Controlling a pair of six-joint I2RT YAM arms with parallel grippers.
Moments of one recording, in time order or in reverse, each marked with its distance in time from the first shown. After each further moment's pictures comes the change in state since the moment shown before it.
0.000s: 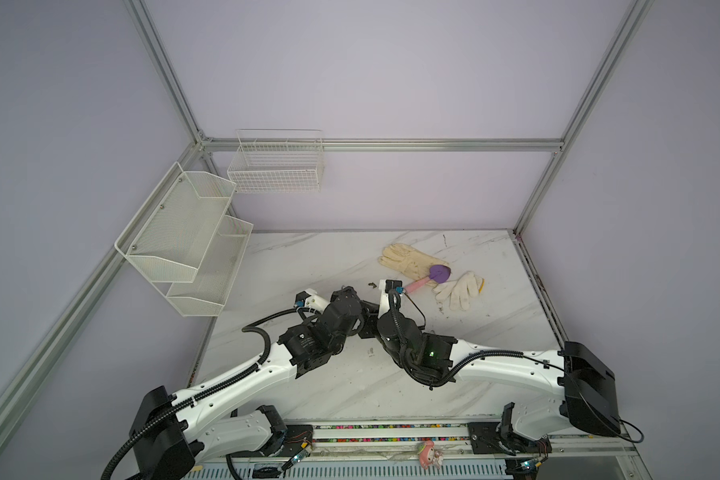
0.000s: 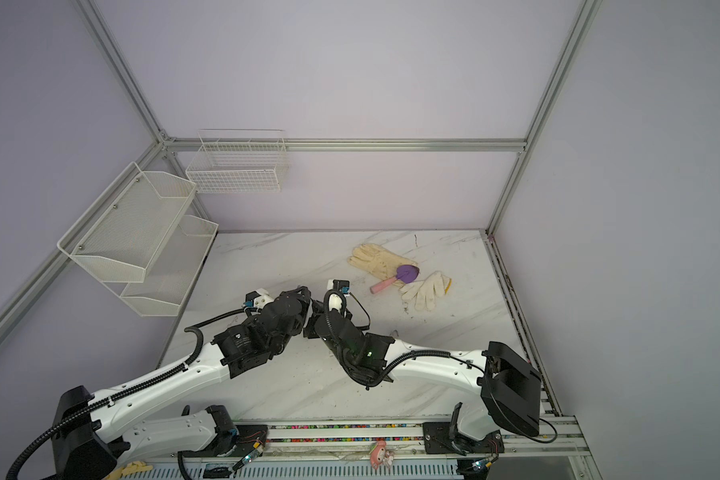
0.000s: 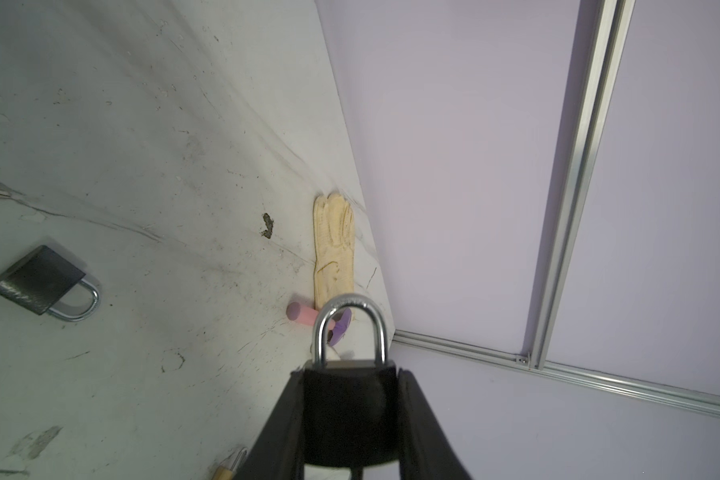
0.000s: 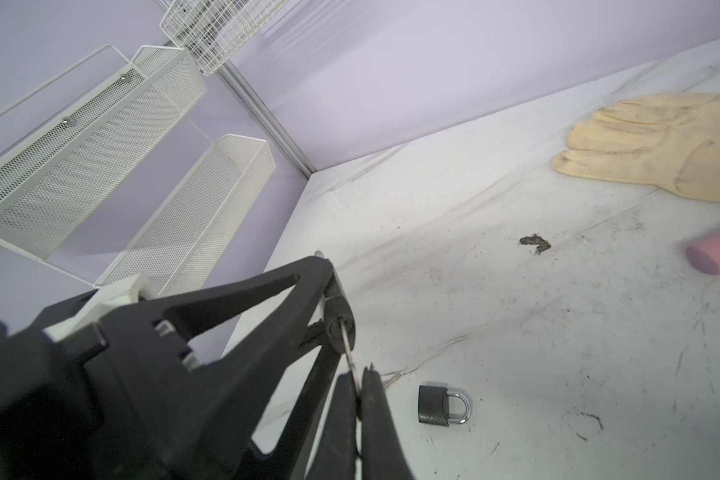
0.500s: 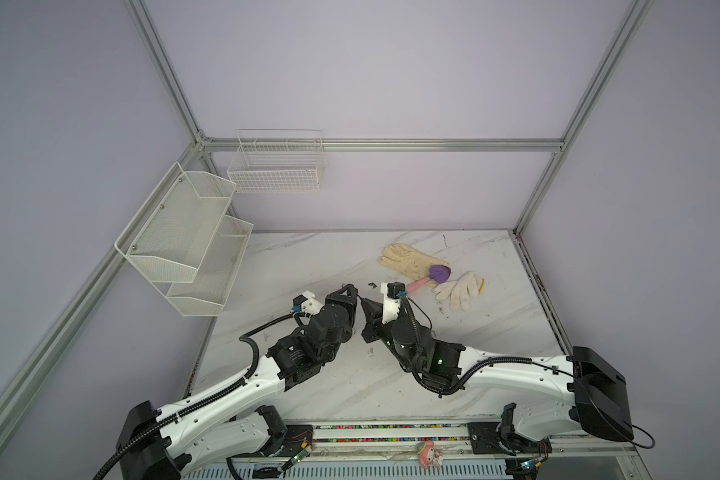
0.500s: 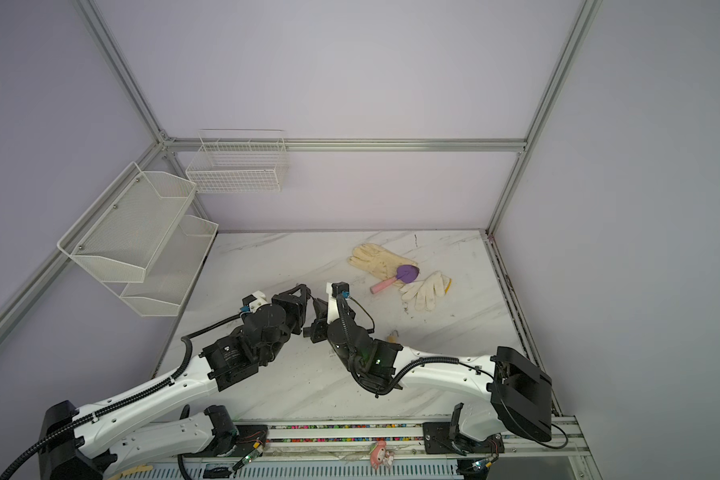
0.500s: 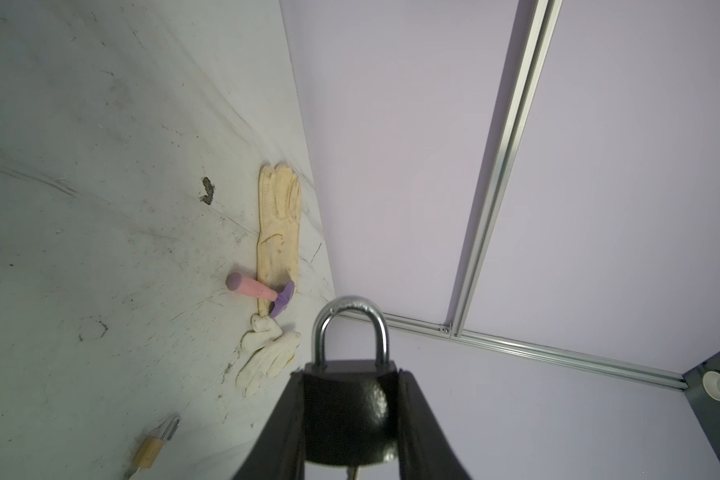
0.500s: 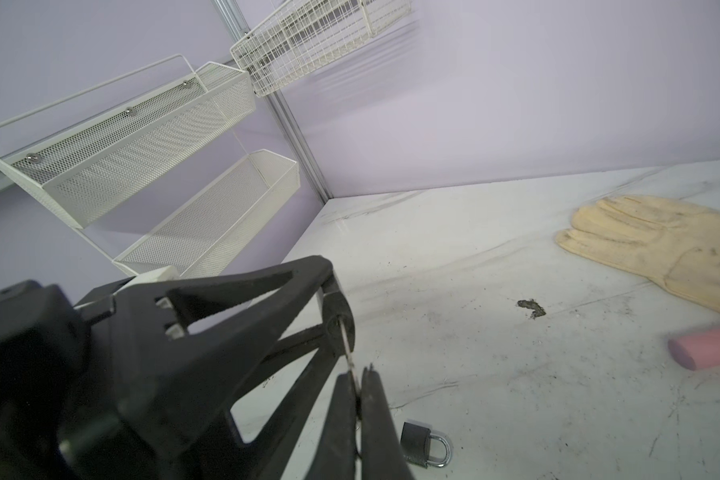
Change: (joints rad) left arm -0.016 -0.111 -0.092 0.192 0.017 0.008; right arm 0.008 -0.075 -0.098 0.164 0.033 -0.247
